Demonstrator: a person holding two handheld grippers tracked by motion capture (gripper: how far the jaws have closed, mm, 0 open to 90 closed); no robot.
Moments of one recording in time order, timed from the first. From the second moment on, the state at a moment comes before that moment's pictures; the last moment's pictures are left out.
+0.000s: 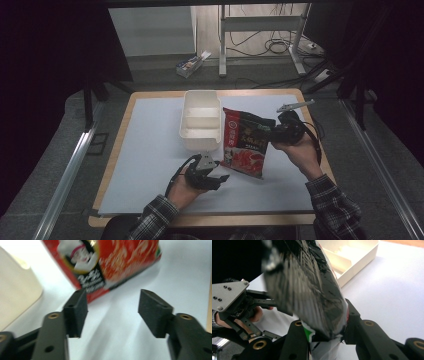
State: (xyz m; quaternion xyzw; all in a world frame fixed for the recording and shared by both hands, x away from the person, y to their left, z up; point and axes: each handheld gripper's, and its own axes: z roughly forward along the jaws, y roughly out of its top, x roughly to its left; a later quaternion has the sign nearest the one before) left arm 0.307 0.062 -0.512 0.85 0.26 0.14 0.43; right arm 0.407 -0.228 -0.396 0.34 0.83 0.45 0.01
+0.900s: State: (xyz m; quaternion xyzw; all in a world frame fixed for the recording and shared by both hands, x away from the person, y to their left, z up) left arm 0.272 0.118 -0.508 0.83 0.31 0.15 0.44; right arm 0.438 -0.245 -0.352 0.38 0.80 0.47 0.08
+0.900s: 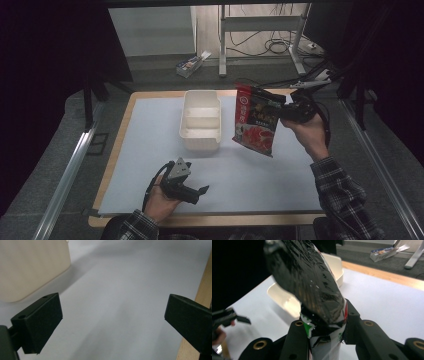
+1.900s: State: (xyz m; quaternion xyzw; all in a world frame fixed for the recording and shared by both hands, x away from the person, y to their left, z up) left arm 0.261 0.123 -0.520 0.84 0.31 0.16 0.41; right arm 0.492 -0.180 -0.343 0.38 0.77 0.50 0.09
